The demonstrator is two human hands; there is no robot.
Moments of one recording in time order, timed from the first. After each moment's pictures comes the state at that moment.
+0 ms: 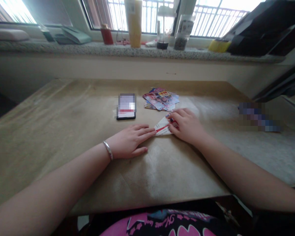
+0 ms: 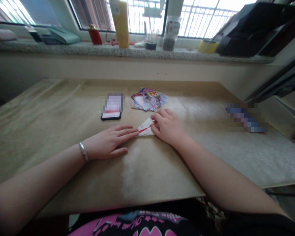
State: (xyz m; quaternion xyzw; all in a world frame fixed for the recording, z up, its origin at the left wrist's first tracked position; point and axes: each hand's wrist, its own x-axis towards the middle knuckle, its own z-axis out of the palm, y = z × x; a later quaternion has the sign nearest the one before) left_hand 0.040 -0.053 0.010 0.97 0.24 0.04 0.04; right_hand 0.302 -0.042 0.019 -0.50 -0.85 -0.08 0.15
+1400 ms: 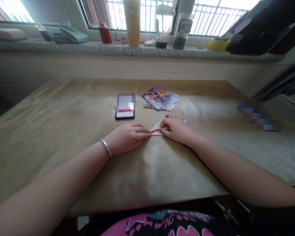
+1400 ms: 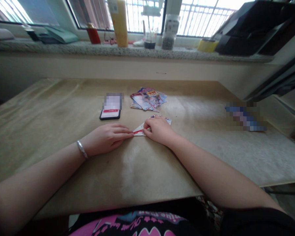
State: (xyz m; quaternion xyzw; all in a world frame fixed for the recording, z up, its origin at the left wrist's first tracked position) left_hand 0.041 -0.044 0.009 0.97 0.21 0.14 -0.02; right_hand 0.283 -0.030 0.003 -0.48 -0.87 0.07 0.12
